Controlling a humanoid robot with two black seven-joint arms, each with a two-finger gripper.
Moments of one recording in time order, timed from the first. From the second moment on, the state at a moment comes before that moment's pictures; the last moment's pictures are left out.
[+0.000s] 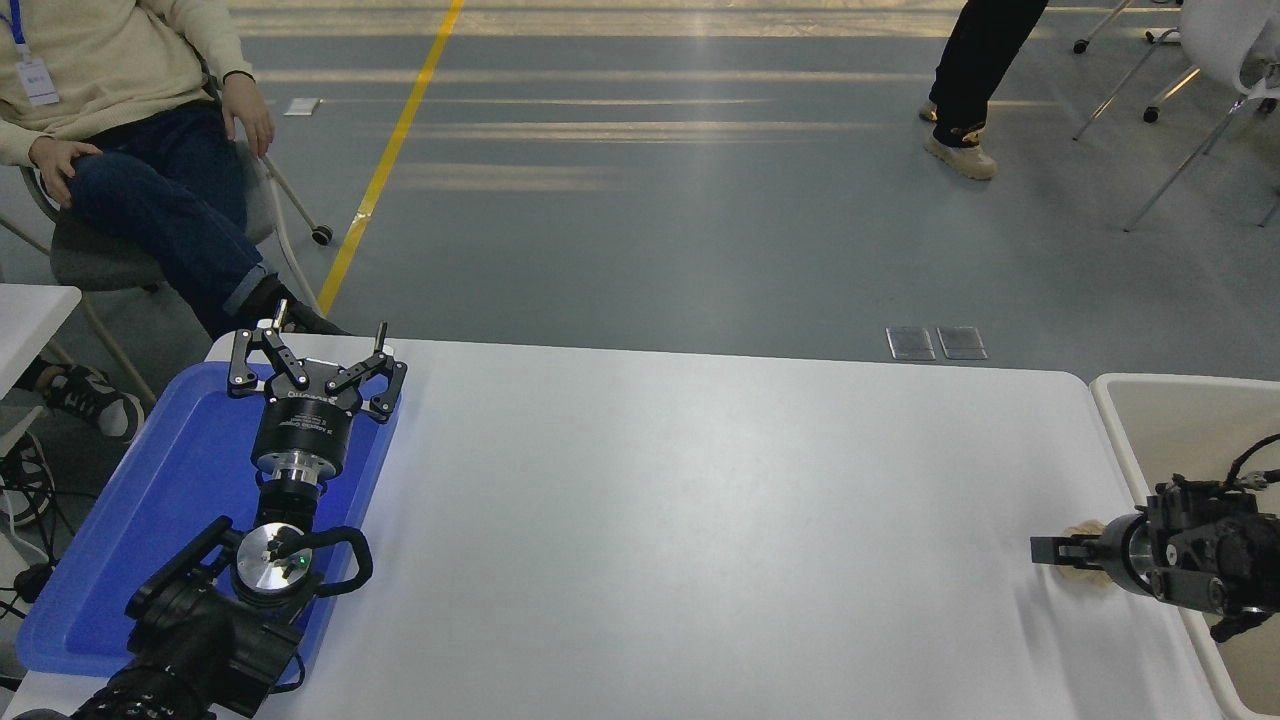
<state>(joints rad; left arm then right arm) -0.50 0.10 -1.16 -0.54 -0.09 -0.64 -0.36 1.01 -0.44 -1.06 0.71 -0.51 -0.01 0.05</state>
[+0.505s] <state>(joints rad) -0.50 0.10 -1.16 -0.54 -0.09 -0.64 -0.36 0.99 -0.44 -1.05 0.71 -0.52 -0.01 0.05</state>
